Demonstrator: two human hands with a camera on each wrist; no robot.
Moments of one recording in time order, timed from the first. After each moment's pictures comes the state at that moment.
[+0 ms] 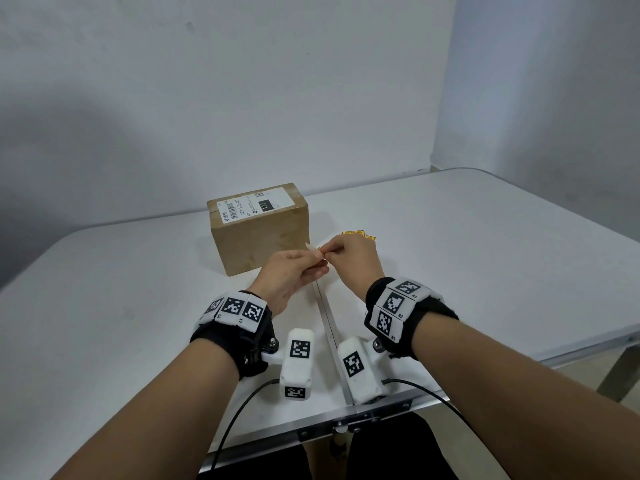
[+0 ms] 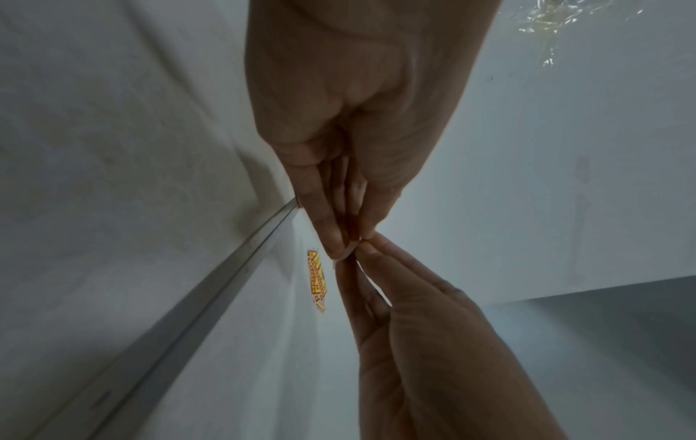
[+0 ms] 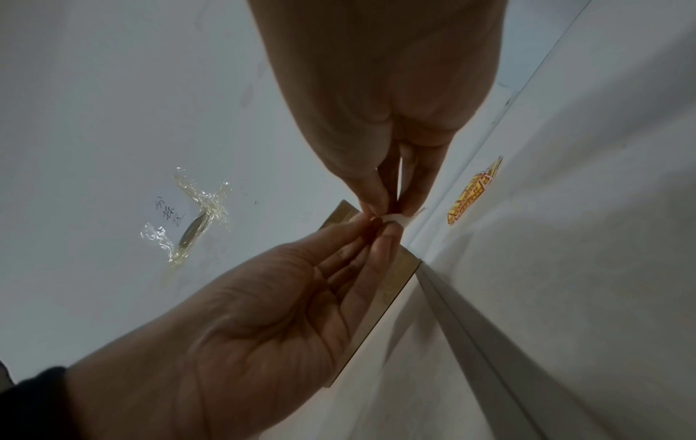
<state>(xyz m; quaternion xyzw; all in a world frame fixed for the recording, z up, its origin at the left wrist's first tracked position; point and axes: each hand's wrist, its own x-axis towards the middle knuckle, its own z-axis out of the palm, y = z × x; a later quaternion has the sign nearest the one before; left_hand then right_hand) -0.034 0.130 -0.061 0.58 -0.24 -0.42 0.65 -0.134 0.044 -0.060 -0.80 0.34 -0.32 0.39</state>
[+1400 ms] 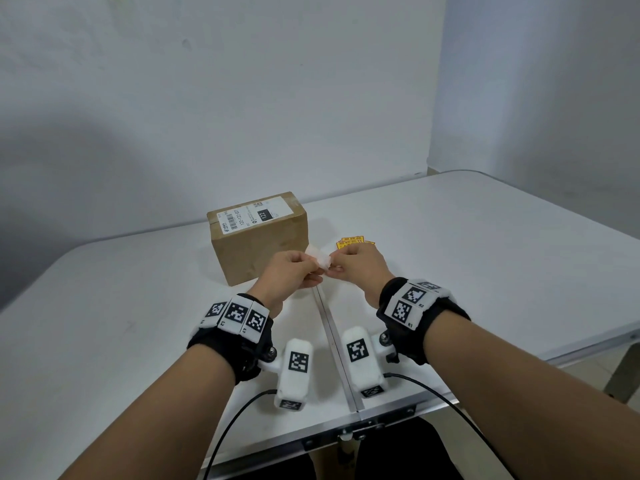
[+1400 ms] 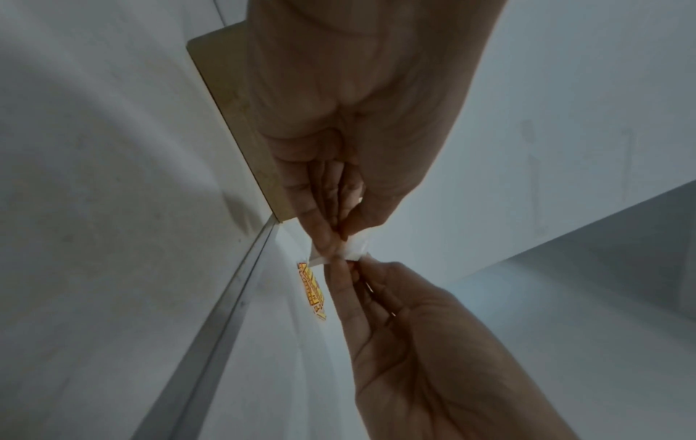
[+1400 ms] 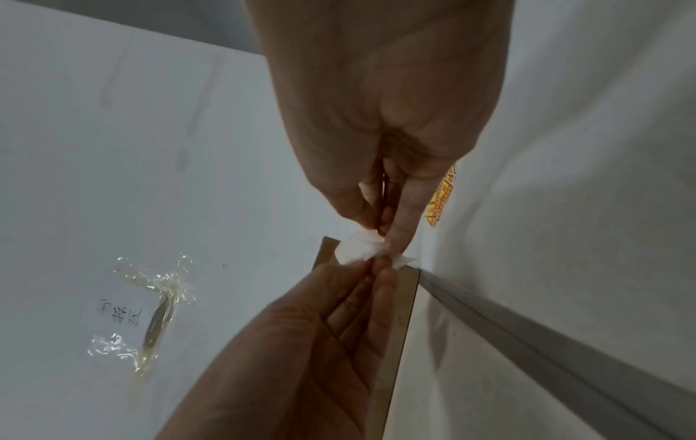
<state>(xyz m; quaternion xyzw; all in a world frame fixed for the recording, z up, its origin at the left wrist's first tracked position) -0.035 0.132 -0.046 0.70 -0.34 -0.33 0.54 -0.143 0.042 -0.054 -0.62 0.37 -0.30 0.62</state>
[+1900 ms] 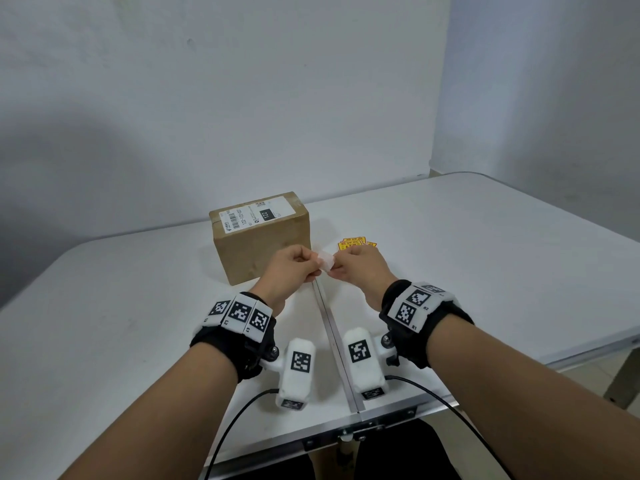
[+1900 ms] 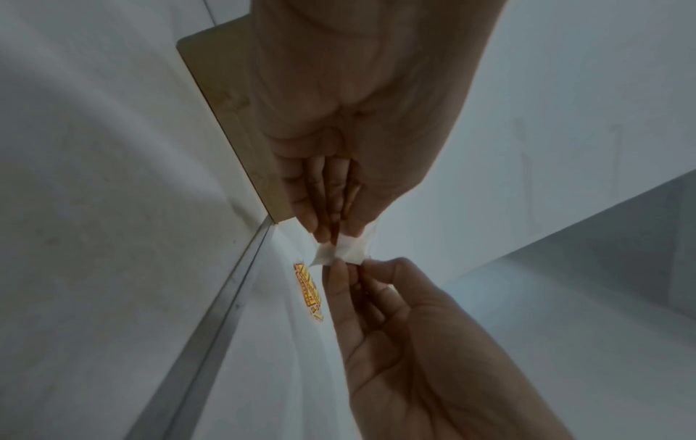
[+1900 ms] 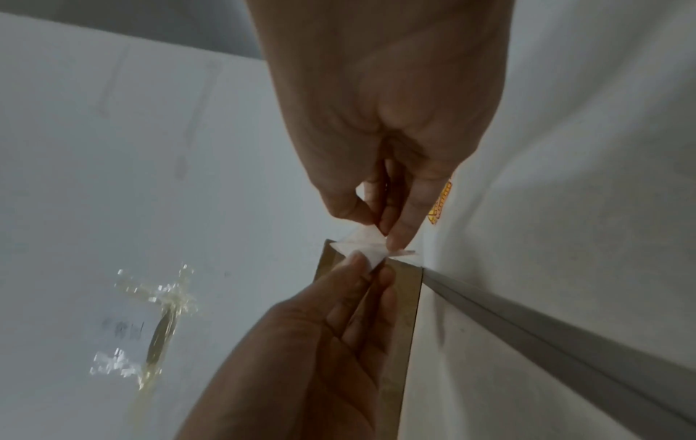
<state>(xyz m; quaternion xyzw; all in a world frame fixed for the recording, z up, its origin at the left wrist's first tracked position) -0.033 0.129 -0.047 0.69 -0.36 -0.30 0.56 -0.140 0.037 -0.059 -0.60 0.38 -0.29 0.64</state>
